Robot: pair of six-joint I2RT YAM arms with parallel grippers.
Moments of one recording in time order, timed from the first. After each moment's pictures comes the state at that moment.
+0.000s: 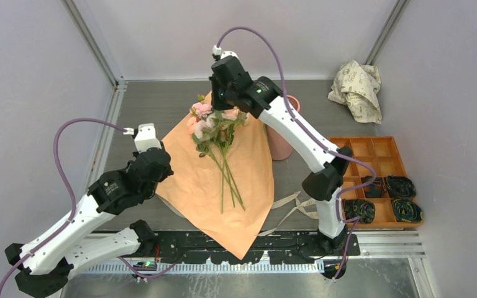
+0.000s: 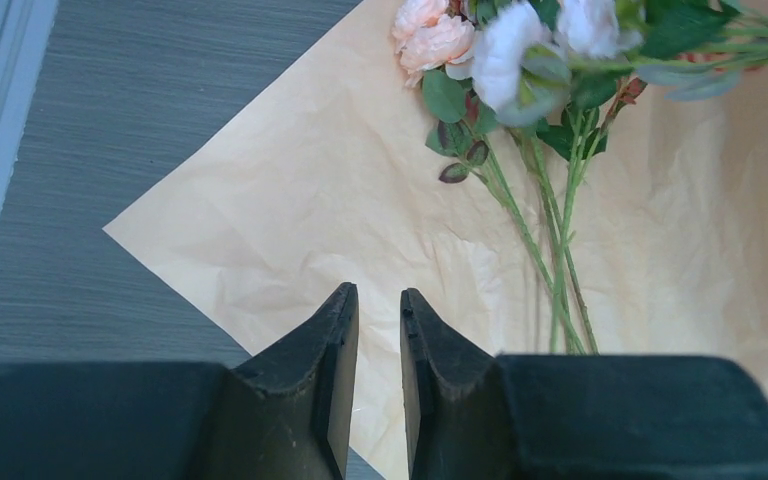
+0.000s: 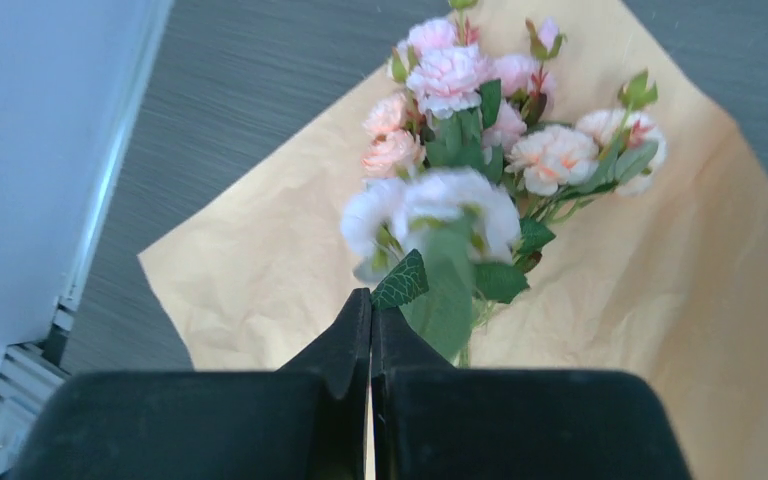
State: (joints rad) left arm -0.87 0.78 1.01 -0.91 -0.77 -0.66; right arm 0.81 2.03 2.31 -0.94 0.18 0.50
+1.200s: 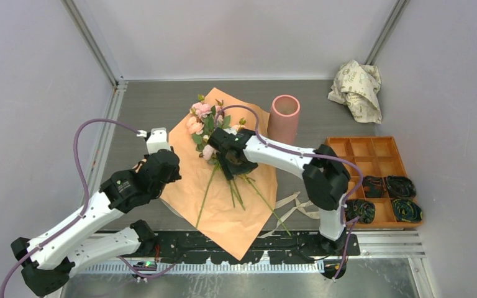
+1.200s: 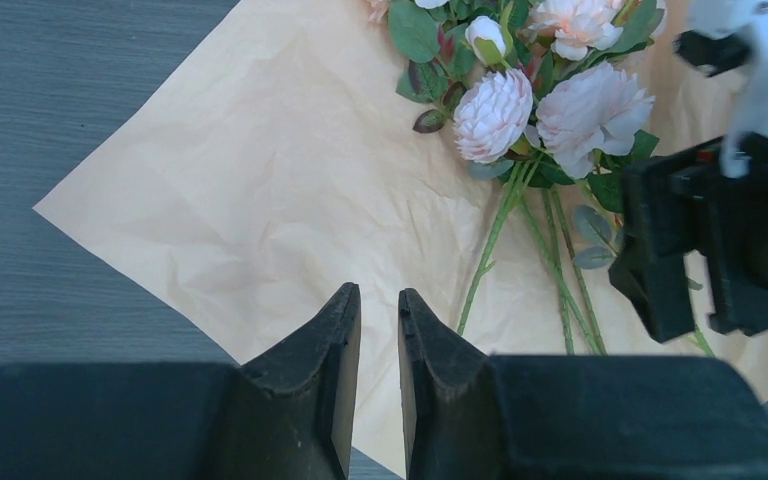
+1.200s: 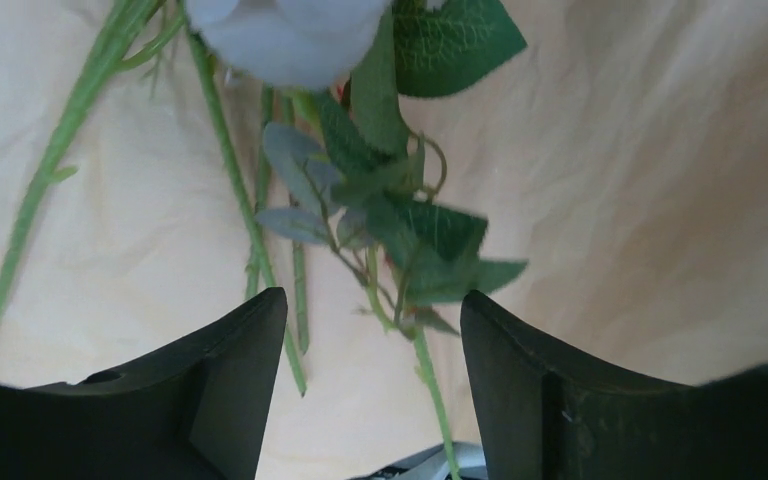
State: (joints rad) left arm -0.87 0.82 0.93 -0.86 -0.66 -0.68; right arm 0.94 1.85 1.50 -0.94 0.25 0.50
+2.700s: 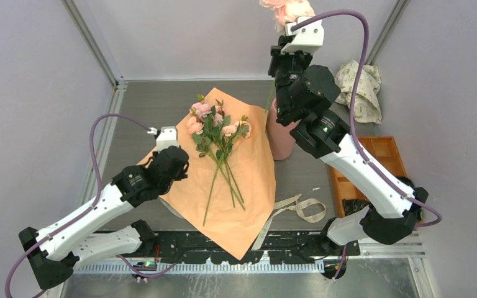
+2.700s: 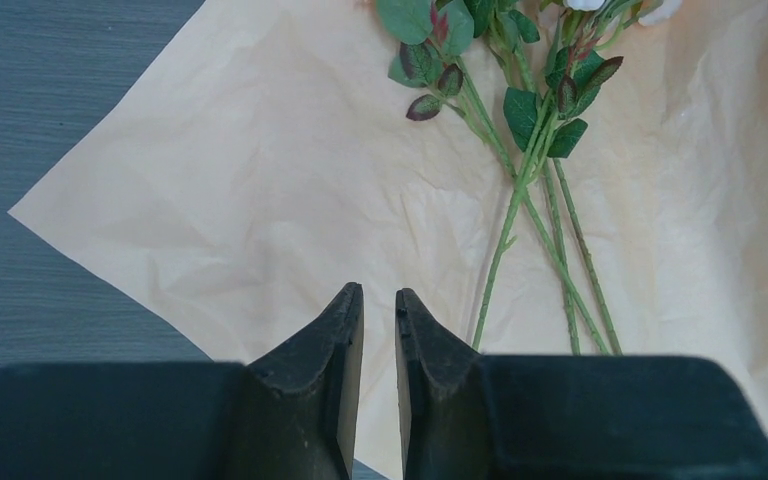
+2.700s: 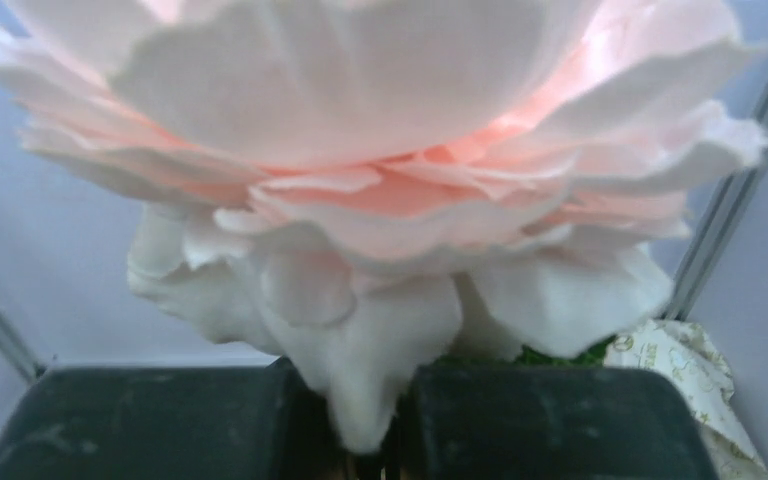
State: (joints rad) left arm -0.87 0.89 0.92 -0.82 -0.64 -0.67; right arm 0.90 1.39 1.81 -0.06 0.86 -0.22
